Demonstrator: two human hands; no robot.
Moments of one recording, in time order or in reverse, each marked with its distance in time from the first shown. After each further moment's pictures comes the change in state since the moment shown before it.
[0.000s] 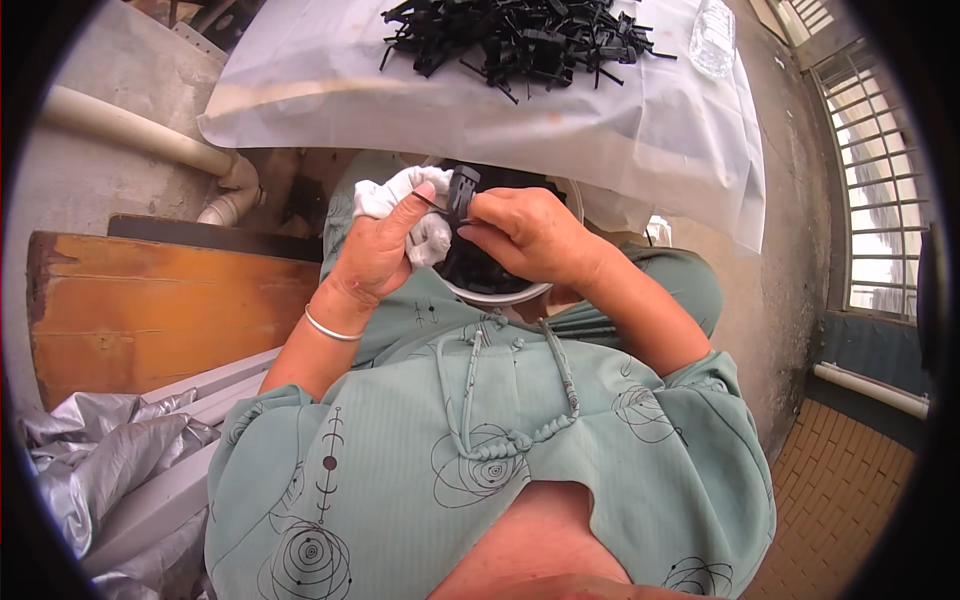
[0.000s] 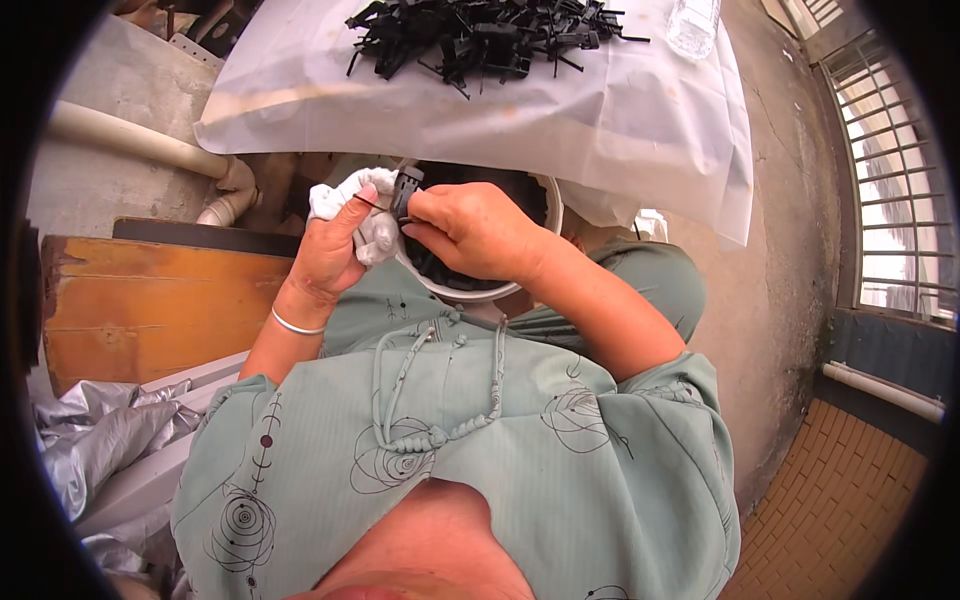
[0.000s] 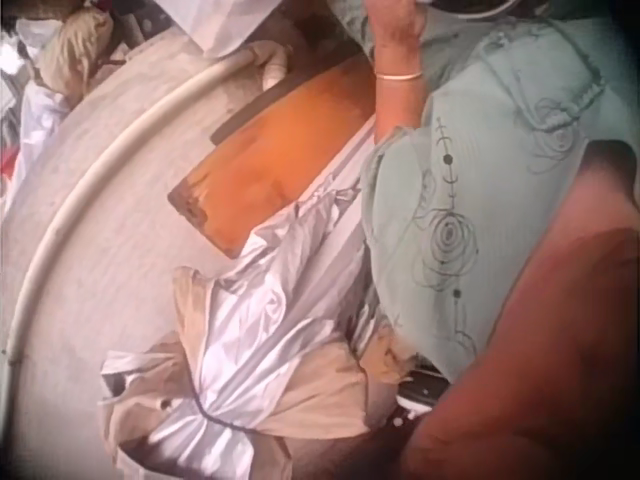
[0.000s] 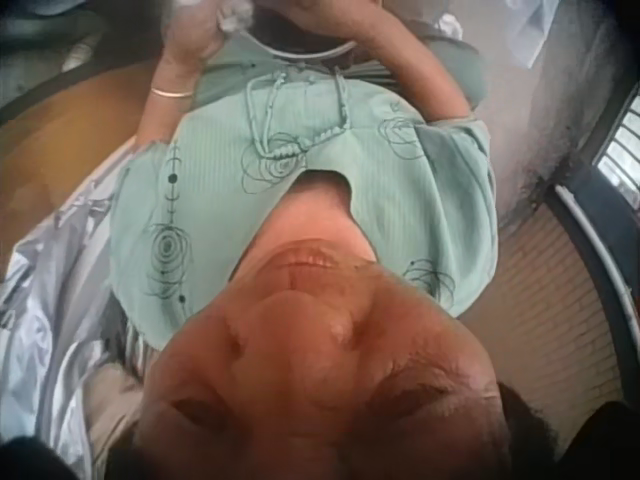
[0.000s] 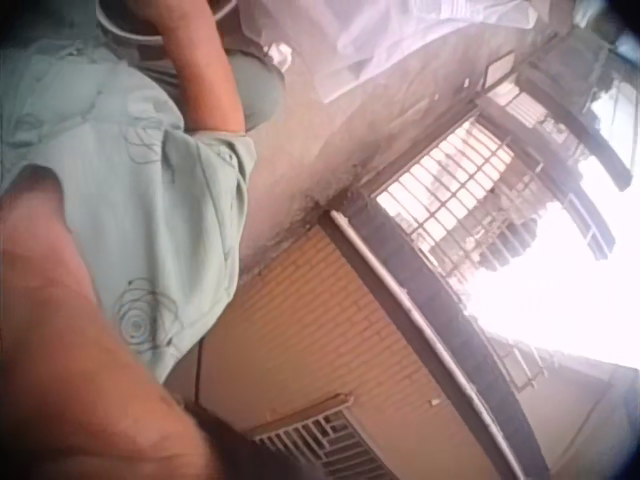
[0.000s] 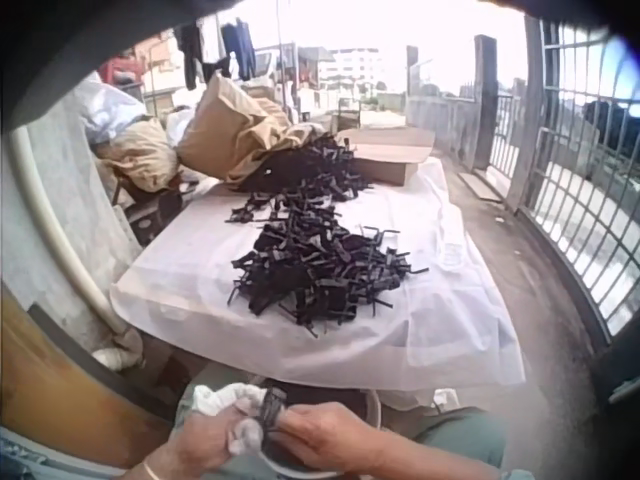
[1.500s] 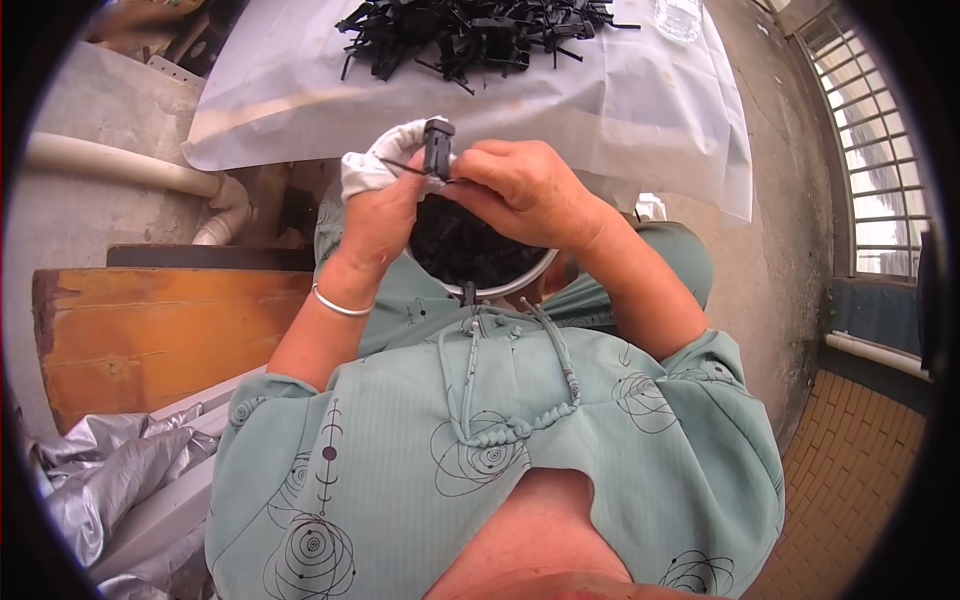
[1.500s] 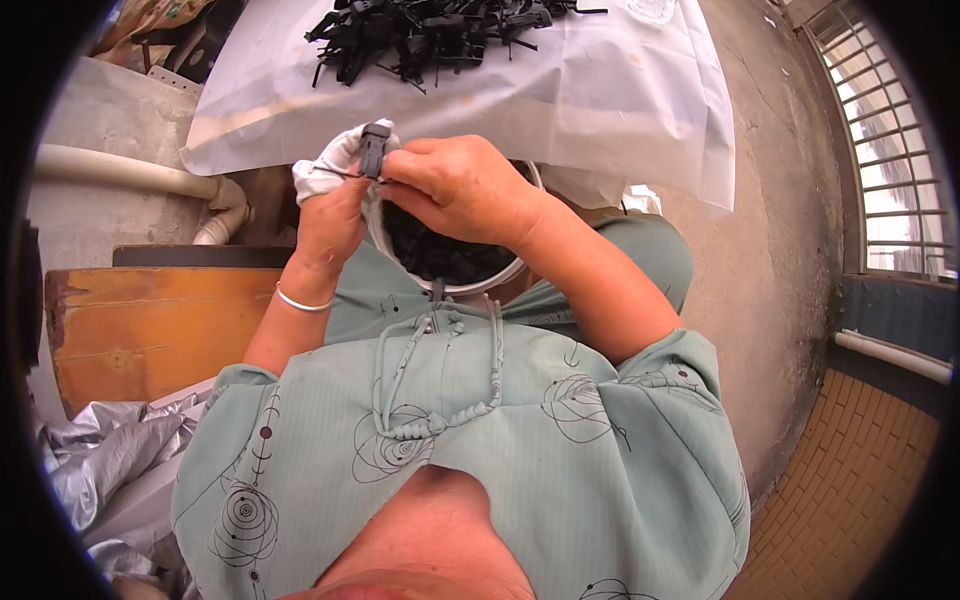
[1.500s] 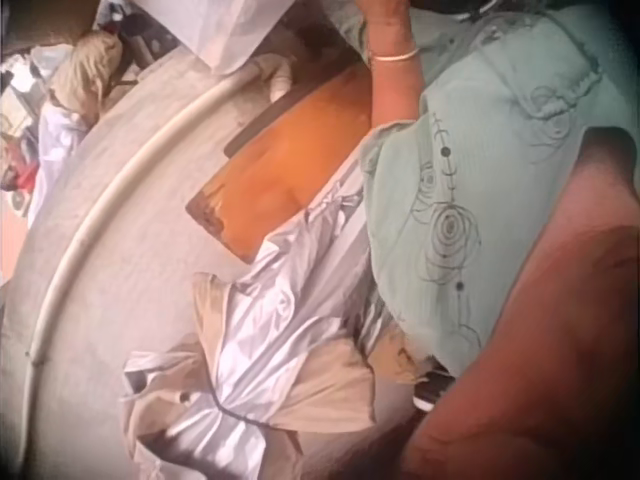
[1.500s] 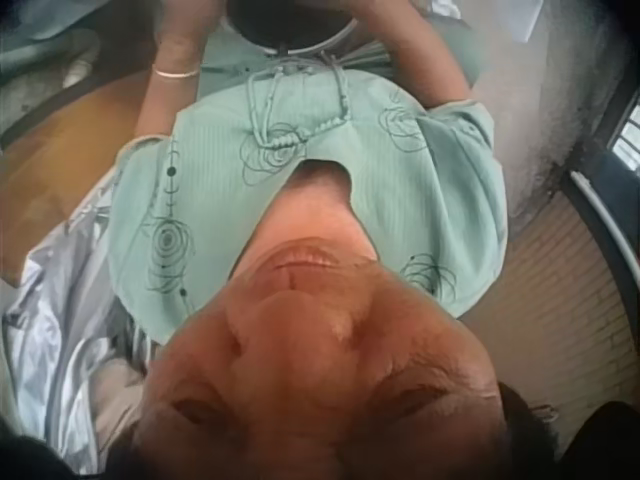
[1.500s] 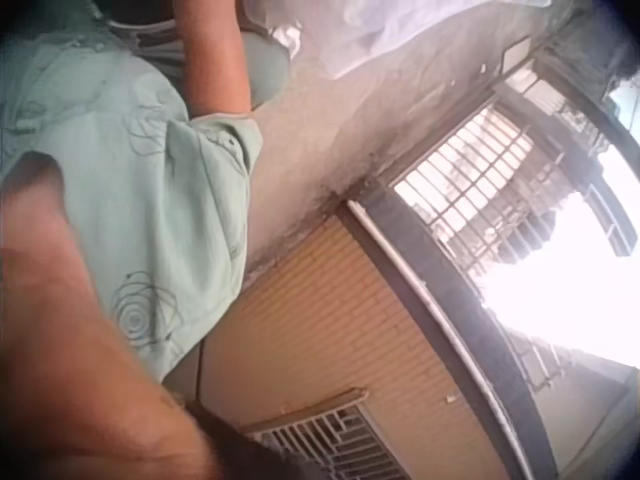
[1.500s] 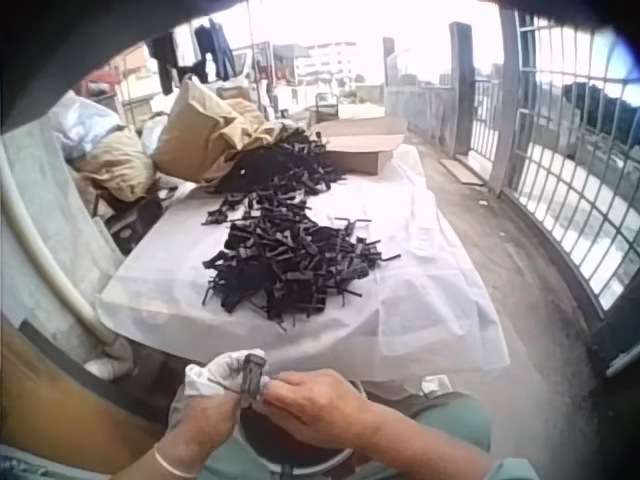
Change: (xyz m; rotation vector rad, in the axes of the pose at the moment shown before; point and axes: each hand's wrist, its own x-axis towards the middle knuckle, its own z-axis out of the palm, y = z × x) left_hand 0.046 -0.011 0.024 0.463 0.206 0.419; right_hand 0.010 0.008 -0.023 -0.081 0.225 -0.154
